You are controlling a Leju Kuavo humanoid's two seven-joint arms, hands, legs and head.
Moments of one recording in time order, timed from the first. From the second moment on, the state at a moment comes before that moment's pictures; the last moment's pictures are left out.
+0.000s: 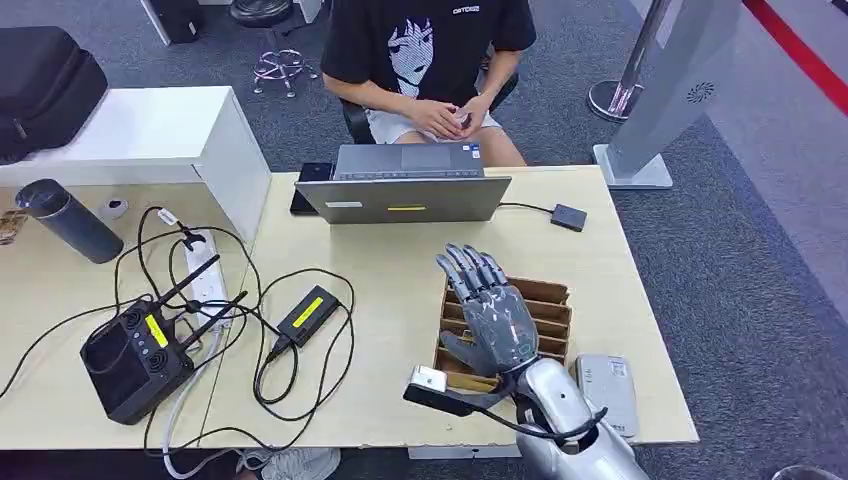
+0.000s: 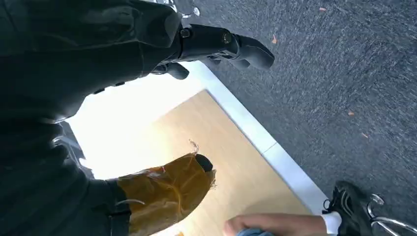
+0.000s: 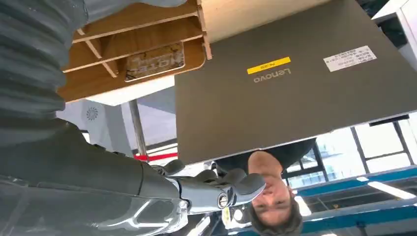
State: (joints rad) left arm -0.02 -0.06 0.86 -0.18 -1.56 -0.46 0.42; right arm -0.27 -0.06 0.72 -1.31 1.10 -0.46 -0.14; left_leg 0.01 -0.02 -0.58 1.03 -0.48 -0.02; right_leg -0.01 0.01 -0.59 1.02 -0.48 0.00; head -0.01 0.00
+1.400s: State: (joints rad) left arm -0.02 -0.06 0.85 -0.18 -1.56 -0.50 0.44; right arm -0.45 -0.04 0.62 -1.05 1.17 -0.47 -0.01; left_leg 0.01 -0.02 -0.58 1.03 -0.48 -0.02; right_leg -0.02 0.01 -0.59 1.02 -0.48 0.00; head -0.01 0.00
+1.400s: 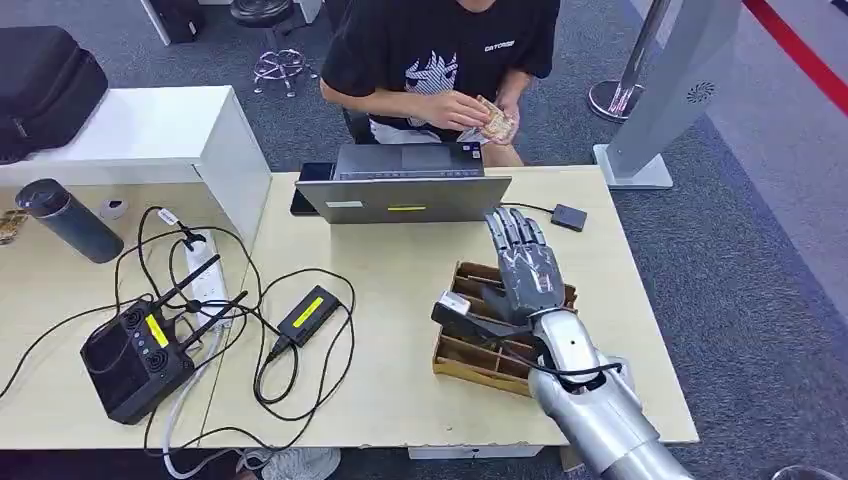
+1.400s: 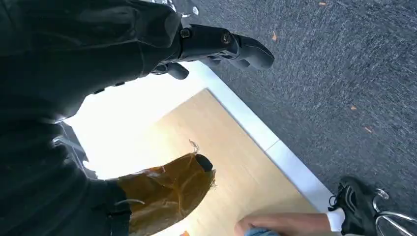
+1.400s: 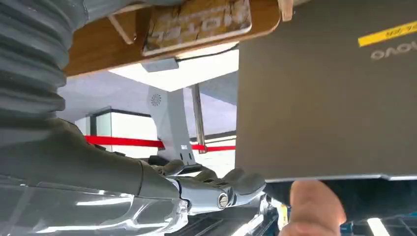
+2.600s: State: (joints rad) left arm -0.02 -0.06 0.86 -0.18 -1.56 -0.50 0.44; right arm -0.35 -0.06 0.56 -1.16 1.14 -0.51 -0.07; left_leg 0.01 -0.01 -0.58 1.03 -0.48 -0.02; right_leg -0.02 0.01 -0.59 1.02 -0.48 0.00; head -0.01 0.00
